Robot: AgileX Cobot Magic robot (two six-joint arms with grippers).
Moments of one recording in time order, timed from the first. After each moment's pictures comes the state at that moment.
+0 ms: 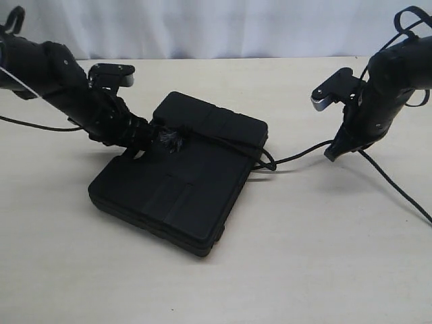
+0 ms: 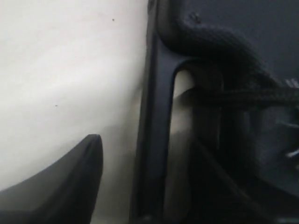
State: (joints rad) left arm -0.14 2.05 -1.22 -0.49 0.48 0.46; right arm 0.11 1.98 -1.23 -0.33 0.64 -0.22
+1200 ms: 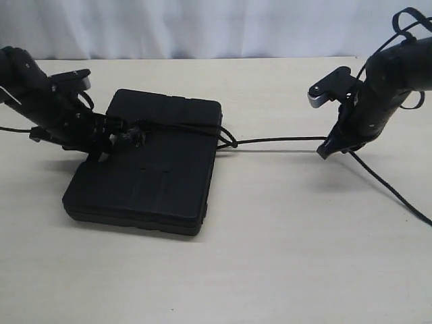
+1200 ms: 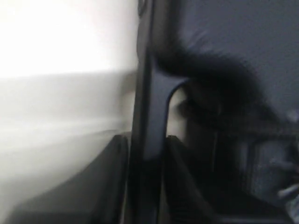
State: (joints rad) left arm 0.00 2.02 -1.16 -0.50 0.49 0.29; right arm 0.12 1.98 -1.23 -0.29 0.61 -0.20
